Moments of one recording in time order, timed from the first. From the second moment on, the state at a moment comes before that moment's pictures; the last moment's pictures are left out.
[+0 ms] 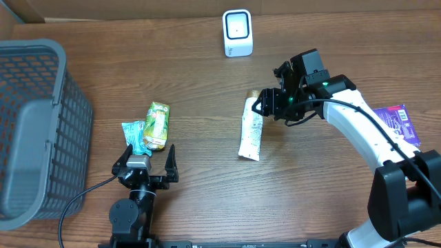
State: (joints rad) left arm -0.02 0.01 0.02 -0.10 0.02 -0.08; right arm 0.31 1.76 1.30 -0.71 -0.51 0.38
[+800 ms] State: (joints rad) left arm -0.02 0.01 0.02 -0.10 0.02 -0.08; right arm 0.31 1.78 1.18 -0.61 -0.45 0.46
